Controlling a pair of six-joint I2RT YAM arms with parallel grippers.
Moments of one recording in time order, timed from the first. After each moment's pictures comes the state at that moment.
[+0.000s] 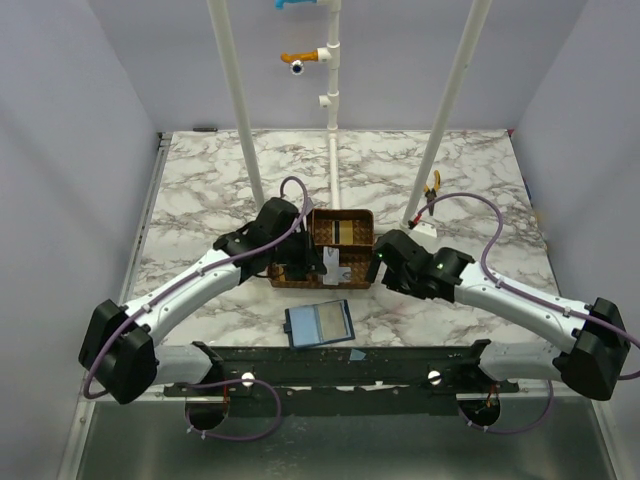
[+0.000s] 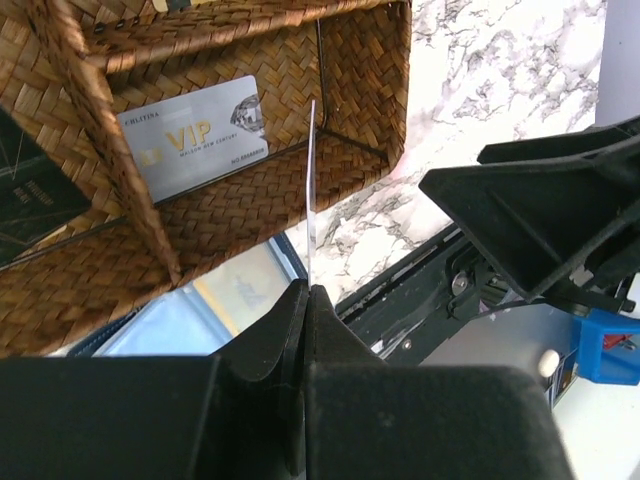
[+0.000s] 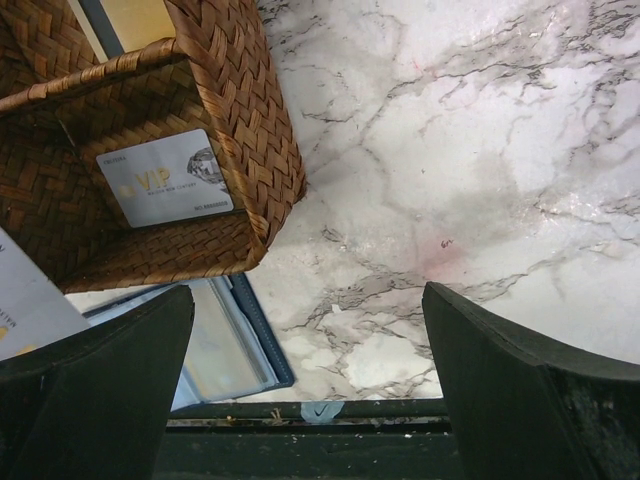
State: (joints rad) left arm -0.67 1.24 0.92 -0.45 0.32 -0.69; right arm 0.89 1.21 0.90 -0.75 0.42 1.09
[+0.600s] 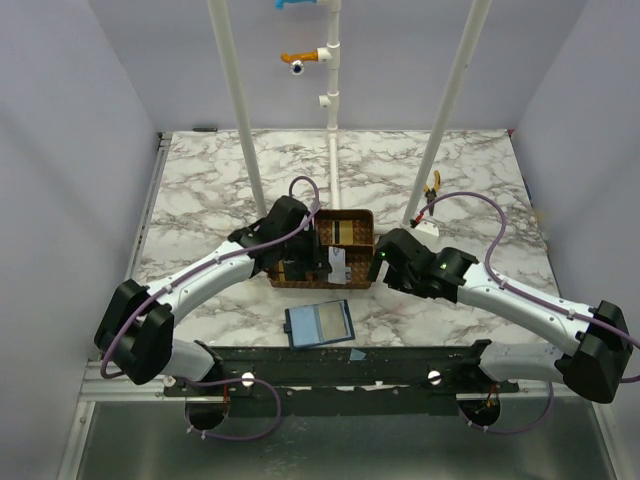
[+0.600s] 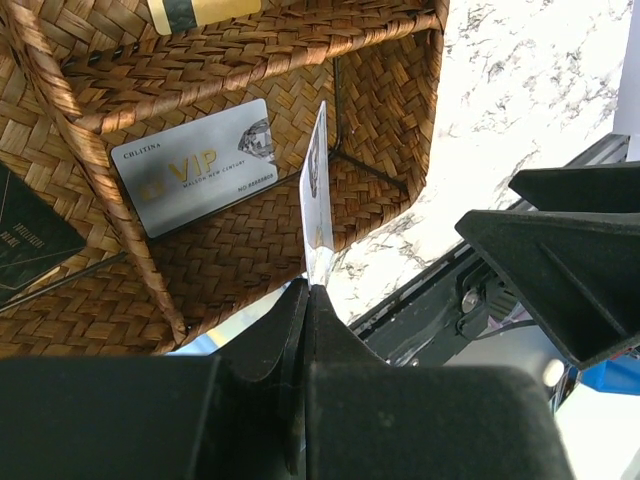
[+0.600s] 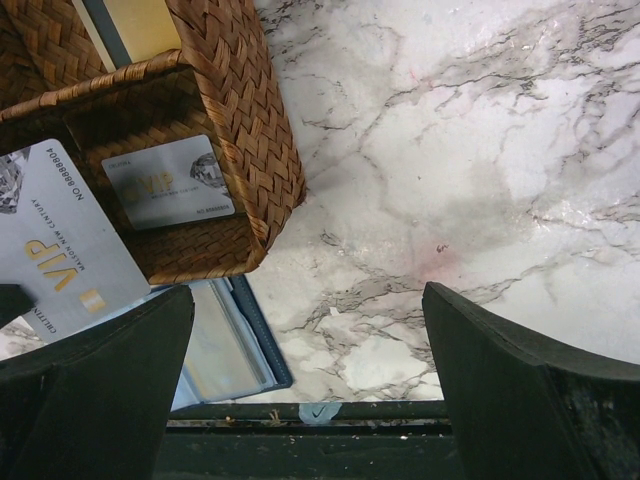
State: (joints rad) left arm -0.67 1.38 0.93 -0.36 0.34 -0.69; right arm 0.88 1.19 0.90 -0.75 0.42 1.08
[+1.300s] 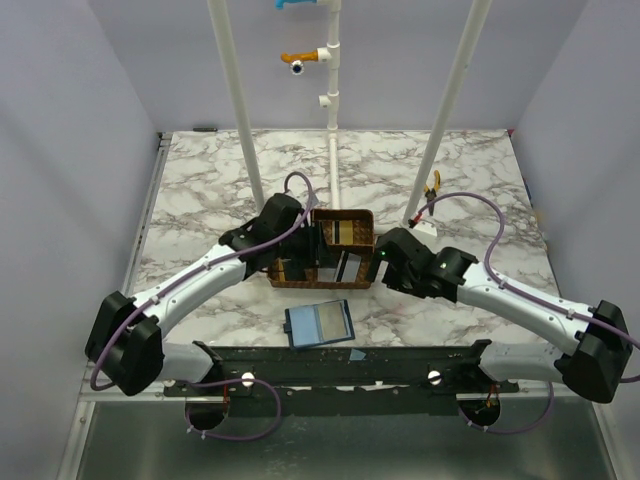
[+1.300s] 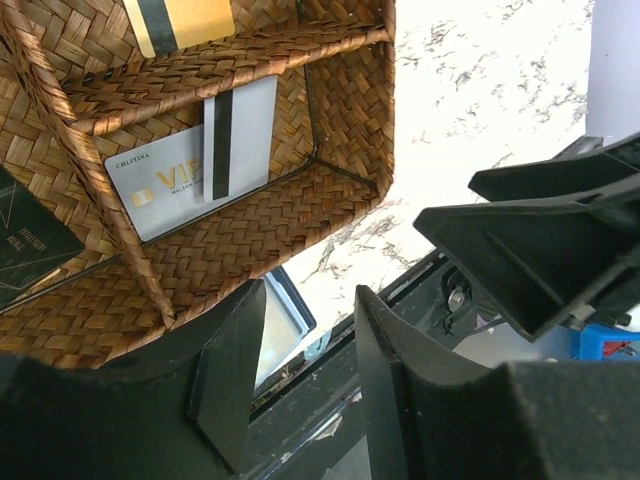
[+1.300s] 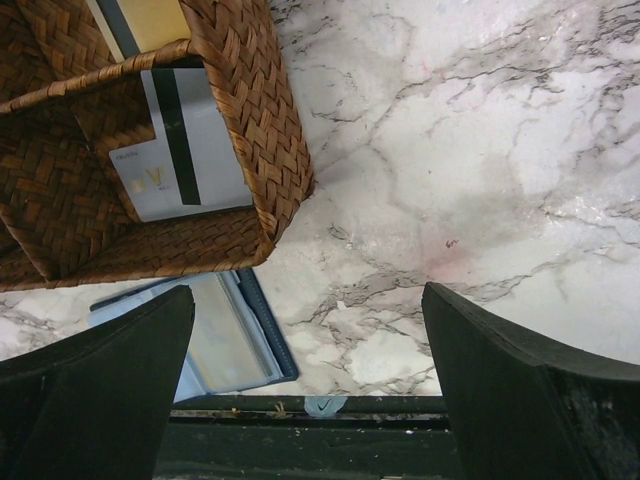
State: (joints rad) left arm -0.66 1.32 0.94 -0.37 0.34 -0.68; right arm 0.88 1.19 0.90 -0.74 0.39 1.07
